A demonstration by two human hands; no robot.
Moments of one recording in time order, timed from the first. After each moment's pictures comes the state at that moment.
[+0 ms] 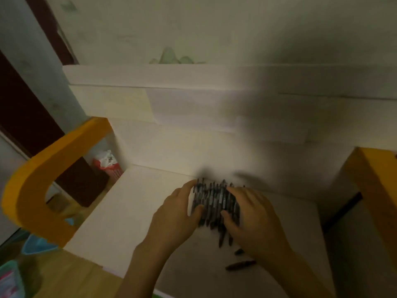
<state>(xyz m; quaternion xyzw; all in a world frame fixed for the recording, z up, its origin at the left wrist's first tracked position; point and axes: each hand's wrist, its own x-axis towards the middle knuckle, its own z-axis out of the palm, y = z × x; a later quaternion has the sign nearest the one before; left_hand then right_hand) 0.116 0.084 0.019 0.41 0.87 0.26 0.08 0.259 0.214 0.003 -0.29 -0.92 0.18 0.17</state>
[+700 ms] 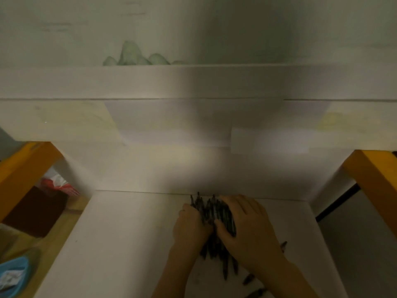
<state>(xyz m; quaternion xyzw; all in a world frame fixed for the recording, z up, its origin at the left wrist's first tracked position) 0.062 0.188 -0.068 0.32 0.89 0.19 0.26 0.205 0.232 -0.019 -0.39 -0.90 0.13 0.17</state>
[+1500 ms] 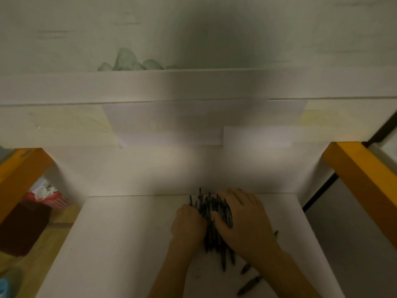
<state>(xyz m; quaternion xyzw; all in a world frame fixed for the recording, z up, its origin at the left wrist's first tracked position) 0.060 0.192 -0.076 0.36 0.89 0.15 0.23 0.203 0.219 -0.007 -0.43 -0.88 0.09 0.19</state>
